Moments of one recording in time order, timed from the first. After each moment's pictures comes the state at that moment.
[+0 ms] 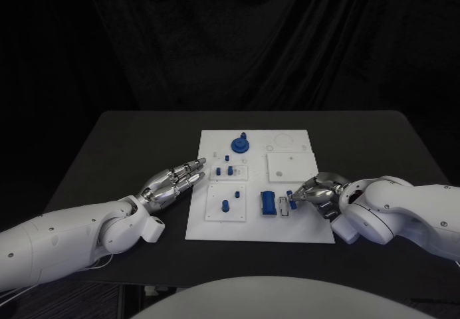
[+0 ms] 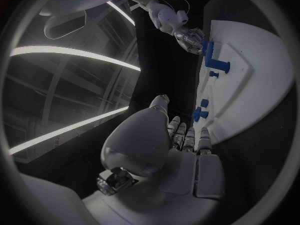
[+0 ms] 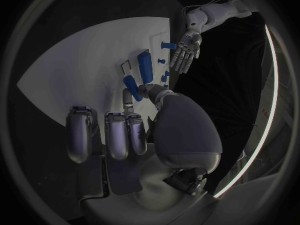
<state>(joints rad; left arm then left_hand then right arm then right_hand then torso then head) 0.95 -0.91 -0.21 1.40 -0.19 0.16 0.68 1.51 0.21 -0.15 0.20 0.51 0.28 0.05 0.03 0.04 0.07 0.03 0.10 0.02 0.00 0.02 0.00 0.00 0.11 0.00 0.07 0.00 0.01 1.19 -1.00 -0.25 1.83 -0.61 -0.46 -0.50 1.18 -0.11 0.47 0.10 0.62 0.79 0.10 0.63 0.36 1.46 0.01 1.57 1.31 1.47 -0.06 1.52 1.31 0.04 1.47 0.05 1.44 1.31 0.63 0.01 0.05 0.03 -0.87</state>
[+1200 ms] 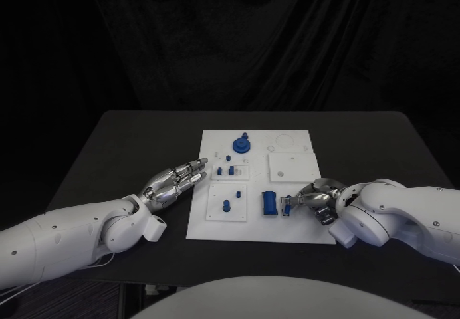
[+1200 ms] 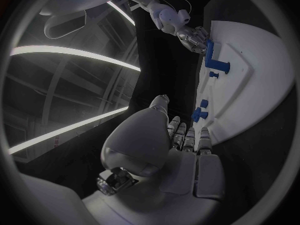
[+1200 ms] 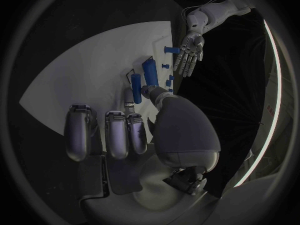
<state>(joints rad) 0.95 -0.91 -0.21 1.39 -0.19 0.16 0.67 1.51 0.21 -0.15 0.20 0.51 0.28 0.05 0.03 0.03 0.07 0.03 0.10 0.02 0.00 0.02 0.00 0.00 0.11 0.00 0.08 0.00 0.01 1.17 -0.97 -0.25 1.80 -0.58 -0.43 -0.52 1.15 -0.08 0.36 0.12 0.53 0.78 0.09 0.61 0.38 1.46 0.01 1.57 1.31 1.47 -0.06 1.51 1.31 0.04 1.47 0.05 1.40 1.31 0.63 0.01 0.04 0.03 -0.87</state>
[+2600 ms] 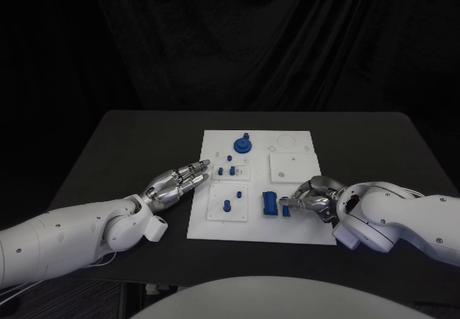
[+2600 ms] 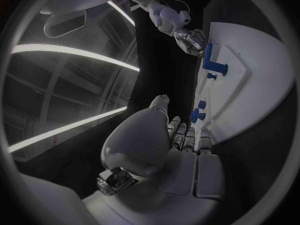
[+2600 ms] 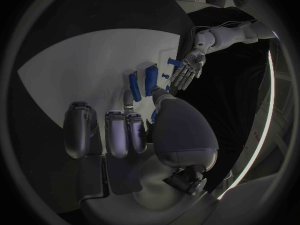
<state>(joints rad) 0.94 -0.90 -0.21 1.38 -0.19 0.18 0.66 1.51 0.21 -0.15 0.20 0.51 0.28 0.06 0.03 0.03 0.07 0.03 0.10 0.02 0.00 0.02 0.00 0.00 0.11 0.00 0.08 0.00 0.01 1.17 -0.98 -0.25 1.83 -0.84 -0.38 -0.51 1.14 -0.07 0.12 0.24 0.20 0.67 0.10 0.71 0.44 1.46 0.02 1.57 1.31 1.47 -0.05 1.51 1.31 0.04 1.47 0.06 1.37 1.31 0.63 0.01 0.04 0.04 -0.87</state>
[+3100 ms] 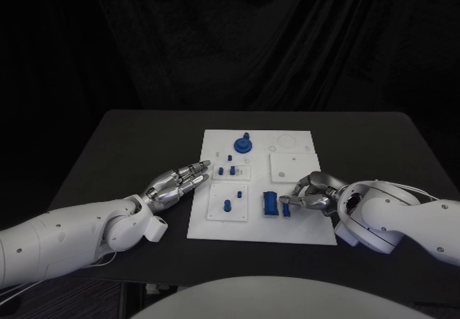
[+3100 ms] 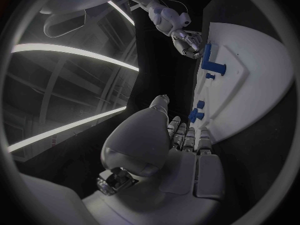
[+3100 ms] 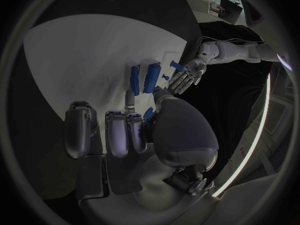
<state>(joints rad) 0.94 -0.90 -0.21 1.38 -0.19 0.18 0.66 1.51 0.21 -0.15 0.20 0.51 0.28 0.06 0.03 0.03 0.07 0.03 0.10 0.02 0.00 0.02 0.00 0.00 0.11 0.00 0.08 0.00 0.01 1.17 -0.99 -0.25 1.84 -1.02 -0.39 -0.49 1.13 -0.06 0.10 0.28 0.24 0.66 0.08 0.79 0.48 1.47 0.01 1.57 1.31 1.47 -0.05 1.51 1.31 0.04 1.46 0.06 1.36 1.31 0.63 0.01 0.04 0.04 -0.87</state>
